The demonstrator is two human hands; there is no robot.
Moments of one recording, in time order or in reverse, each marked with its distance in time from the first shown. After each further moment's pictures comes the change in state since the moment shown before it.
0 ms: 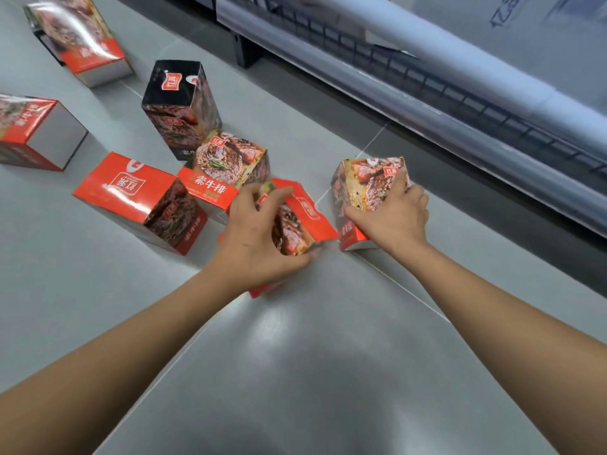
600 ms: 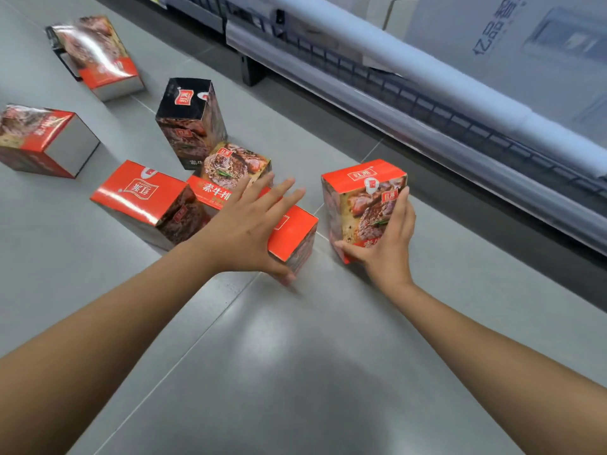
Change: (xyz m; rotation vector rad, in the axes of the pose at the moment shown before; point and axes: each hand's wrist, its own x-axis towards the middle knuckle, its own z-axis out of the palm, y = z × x) left_hand 0.023 -0.011 -0.038 0.497 -0.375 0.289; right_hand -0.044 0.025 0.021 0.457 0.140 -0.264
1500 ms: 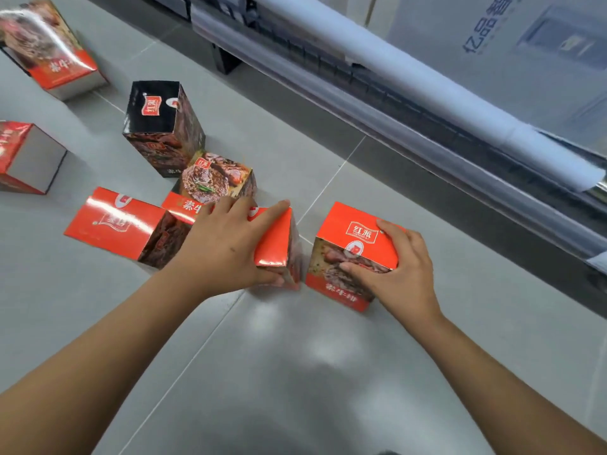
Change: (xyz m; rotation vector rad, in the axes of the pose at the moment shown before) left_hand 0.015 0.000 -0.034 0.019 -0.081 -0.110; right_hand -0.009 -0.041 -0.066 -0.061 -0.168 0.206
